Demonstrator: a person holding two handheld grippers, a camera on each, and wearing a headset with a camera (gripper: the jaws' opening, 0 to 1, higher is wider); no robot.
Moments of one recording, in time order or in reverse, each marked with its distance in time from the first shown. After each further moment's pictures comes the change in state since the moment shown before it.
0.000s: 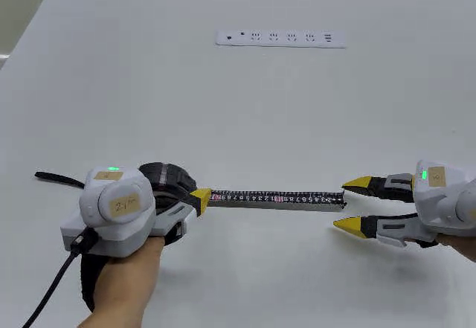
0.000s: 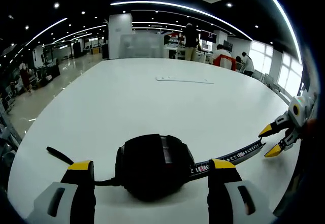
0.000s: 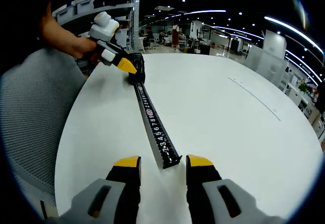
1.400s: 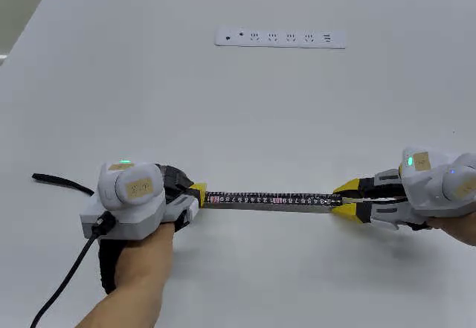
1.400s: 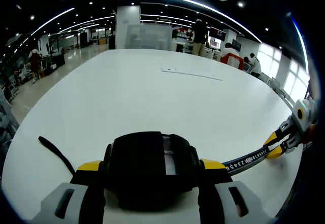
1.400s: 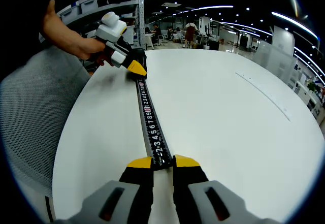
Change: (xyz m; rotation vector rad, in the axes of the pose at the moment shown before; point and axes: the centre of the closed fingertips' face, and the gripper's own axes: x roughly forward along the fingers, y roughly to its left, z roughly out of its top) left arm 0.023 -0.004 -0.012 -0.063 0.062 0.033; right arm 0.009 -0.004 -0.001 -0.001 0.028 0.090
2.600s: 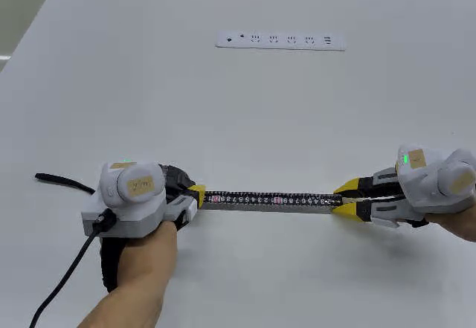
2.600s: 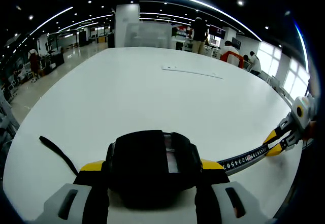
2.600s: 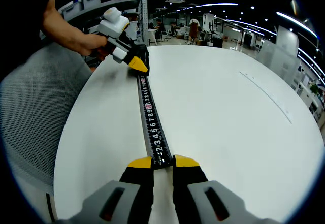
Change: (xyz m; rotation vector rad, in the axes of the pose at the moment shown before) left arm -0.003 0.002 -0.002 0.003 0.020 -0.004; right arm 0.000 0.001 0.000 -0.021 0.041 0.022
